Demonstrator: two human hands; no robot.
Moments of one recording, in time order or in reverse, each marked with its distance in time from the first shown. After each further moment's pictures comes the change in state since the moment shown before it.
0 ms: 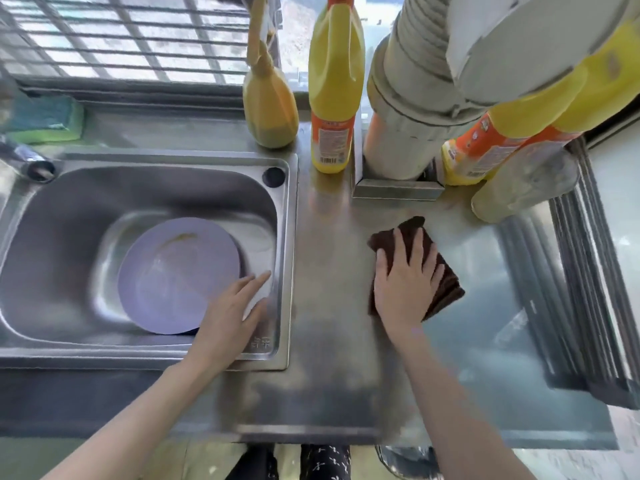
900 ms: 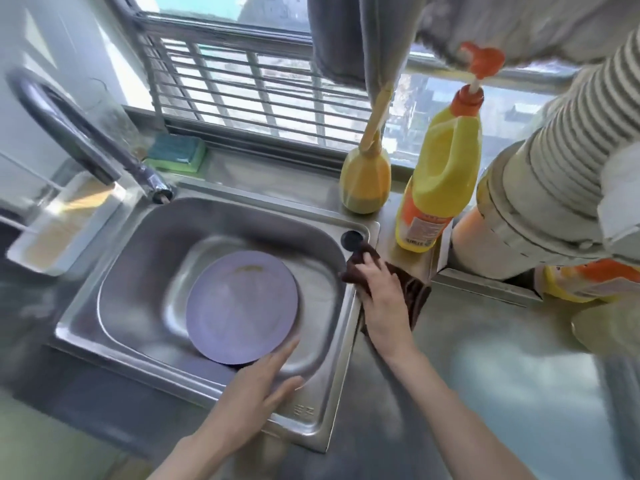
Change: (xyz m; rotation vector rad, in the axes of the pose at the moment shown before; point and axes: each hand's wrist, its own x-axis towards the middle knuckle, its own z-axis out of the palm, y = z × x) left_hand -0.026 -0.027 -0.014 -0.206 -0.011 -0.127; right_hand 0.038 -0.124 0.026 0.523 -0.293 -0.638
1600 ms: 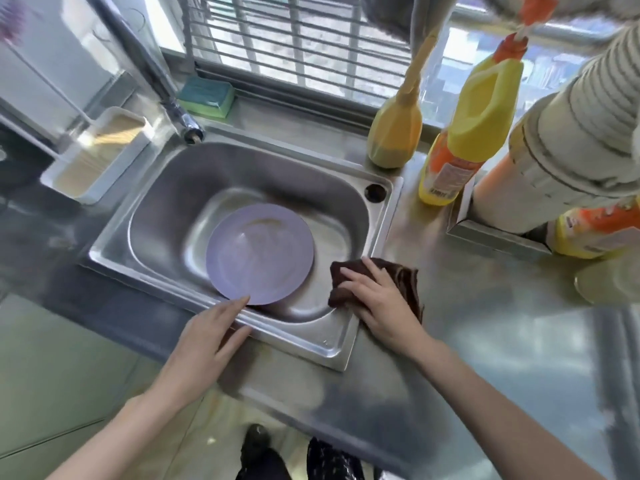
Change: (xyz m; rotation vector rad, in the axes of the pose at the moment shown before) left_hand -0.076 -0.053 -0.038 0.227 0.205 -0.056; right_hand -0.076 -0.012 -0.001 -0.144 -0.424 -0.346
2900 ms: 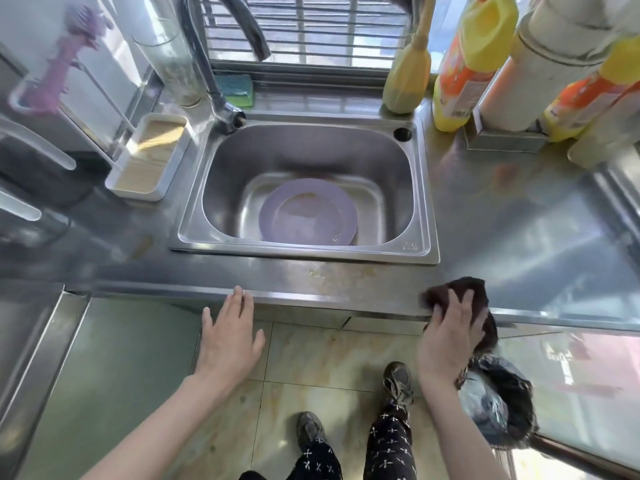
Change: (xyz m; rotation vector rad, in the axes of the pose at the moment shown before) left_hand -0.074 -0.146 -0.053 0.545 -0.163 0.038; right_hand -0.085 -0.198 0.164 -0.044 0.807 1.281
